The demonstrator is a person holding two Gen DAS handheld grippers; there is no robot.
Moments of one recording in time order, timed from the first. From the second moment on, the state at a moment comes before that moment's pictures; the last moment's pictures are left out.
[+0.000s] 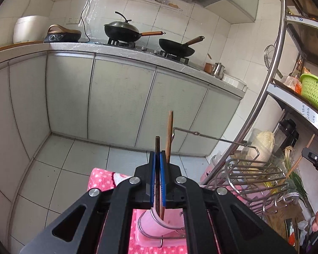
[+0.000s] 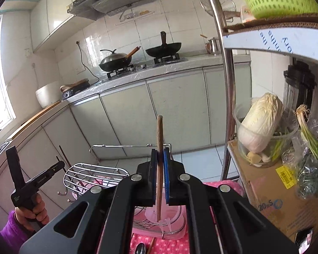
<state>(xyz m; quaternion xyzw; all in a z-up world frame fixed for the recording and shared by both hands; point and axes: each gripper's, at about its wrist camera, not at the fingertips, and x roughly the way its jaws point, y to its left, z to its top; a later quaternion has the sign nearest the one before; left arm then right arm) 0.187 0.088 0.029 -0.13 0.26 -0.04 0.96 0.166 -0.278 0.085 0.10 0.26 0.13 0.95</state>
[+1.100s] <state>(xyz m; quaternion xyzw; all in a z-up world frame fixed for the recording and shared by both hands) 0.172 0.102 0.015 -0.16 0.30 -0.03 0.94 0.134 -0.300 0.084 0.10 0.28 0.13 0.95</state>
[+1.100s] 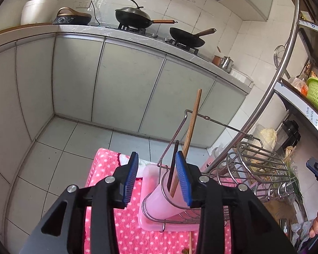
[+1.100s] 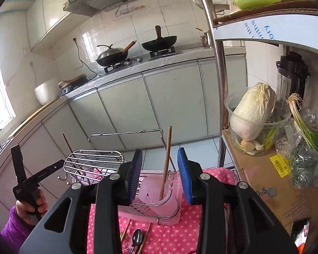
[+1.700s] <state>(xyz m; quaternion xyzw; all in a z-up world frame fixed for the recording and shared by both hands) 0.110 0.103 -0.016 -0.18 0.31 -0.05 0.93 0.159 -0.290 0.009 0.13 0.35 0.13 0.92</state>
